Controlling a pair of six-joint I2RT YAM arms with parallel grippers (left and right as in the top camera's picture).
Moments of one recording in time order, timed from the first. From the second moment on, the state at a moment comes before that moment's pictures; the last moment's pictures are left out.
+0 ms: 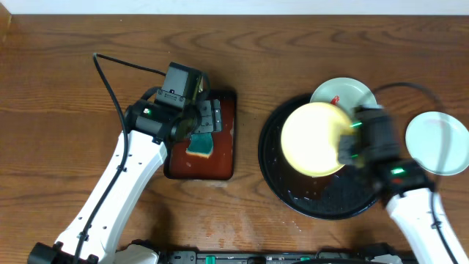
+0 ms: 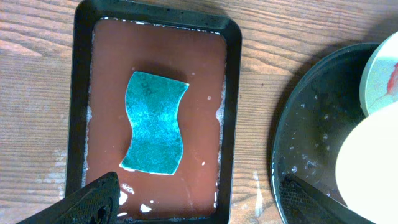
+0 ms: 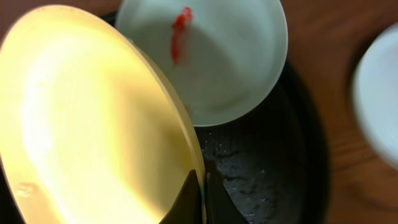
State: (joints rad) left arm -0.35 1.41 1.26 -0.92 0.04 -0.43; right arm 0.13 1.09 0.80 -0.68 0.12 0.27
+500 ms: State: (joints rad) left arm -0.35 1.41 1.26 -0.92 0.04 -0.43; right arm -0.77 1.29 0.80 -0.38 -0.21 0.43
